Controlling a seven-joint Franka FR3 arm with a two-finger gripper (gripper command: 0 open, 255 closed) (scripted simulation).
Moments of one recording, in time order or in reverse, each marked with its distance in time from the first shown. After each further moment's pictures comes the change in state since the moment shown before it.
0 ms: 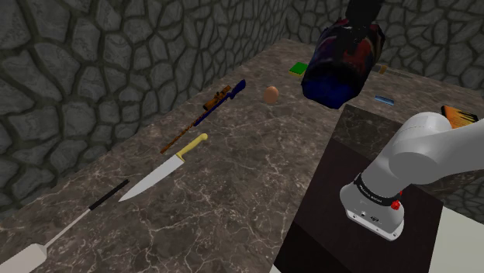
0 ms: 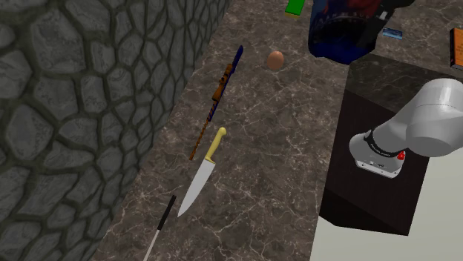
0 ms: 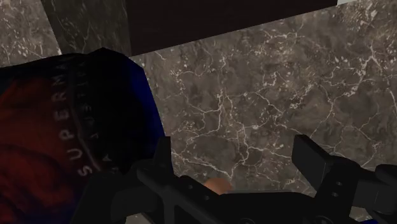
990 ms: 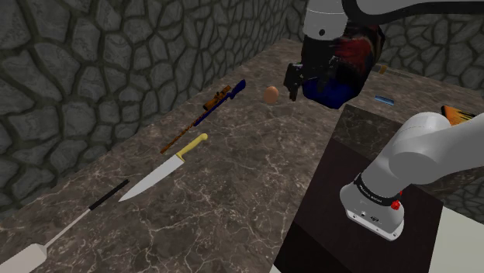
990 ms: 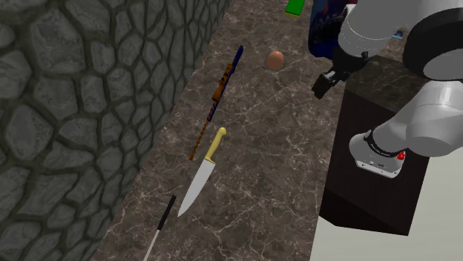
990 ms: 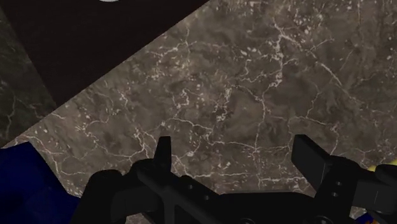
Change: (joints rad) arm -0.003 0.093 0.312 -0.088 0.269 0.133 0.561
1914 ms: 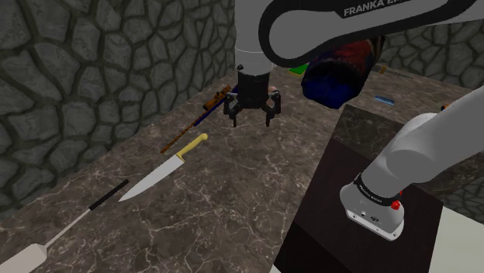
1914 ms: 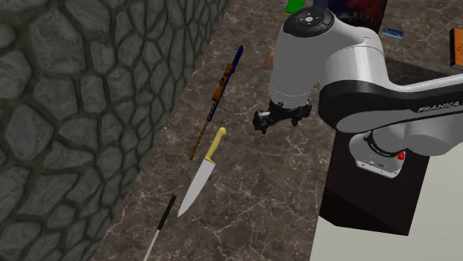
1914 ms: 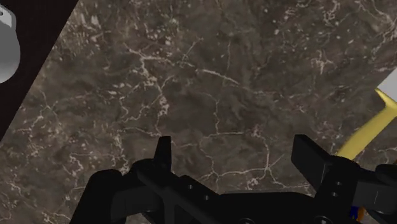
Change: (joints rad) arm -0.064 0.412 0.314 0.183 0.108 0.245 0.590
